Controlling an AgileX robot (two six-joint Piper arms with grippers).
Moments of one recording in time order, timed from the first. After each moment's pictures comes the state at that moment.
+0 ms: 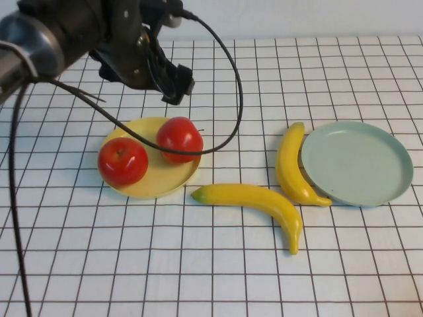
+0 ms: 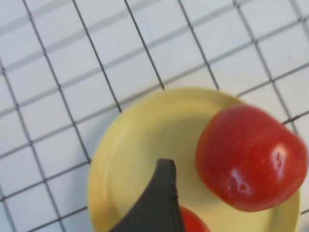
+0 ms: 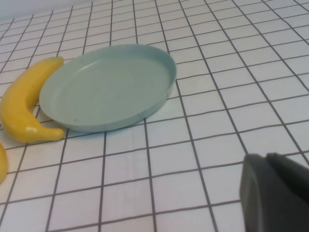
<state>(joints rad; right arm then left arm) 0.00 -0.02 0.03 -0.02 0.36 0.23 -0.47 1.92 -1.81 0.13 0.95 0.00</state>
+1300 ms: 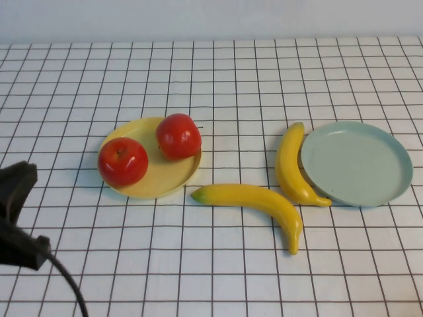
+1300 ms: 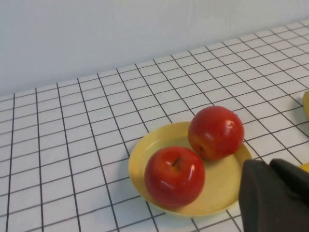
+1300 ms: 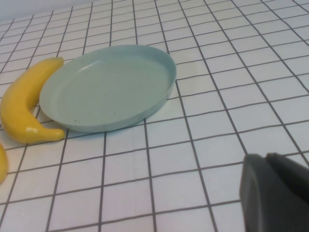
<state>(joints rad) 0.00 -0.02 0.03 -0.02 0.36 0.23 -0.44 0.63 -0.51 0.34 0.24 -0.24</state>
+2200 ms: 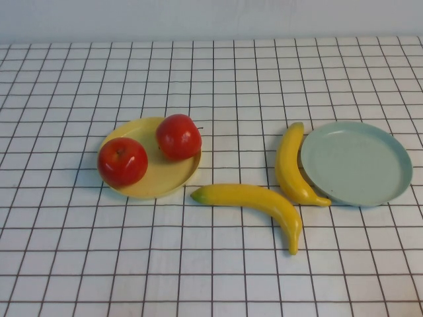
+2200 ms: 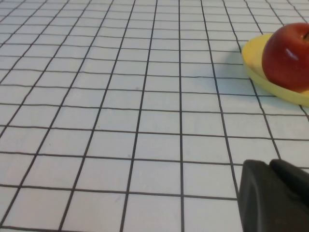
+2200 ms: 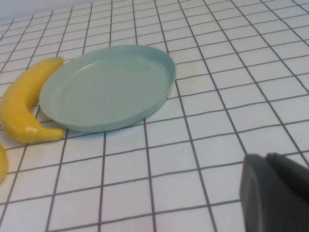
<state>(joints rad) 0.00 -0.02 0.03 -0.02 0.36 0.23 -0.01 -0.01 0.02 0.01 0.34 -0.02</state>
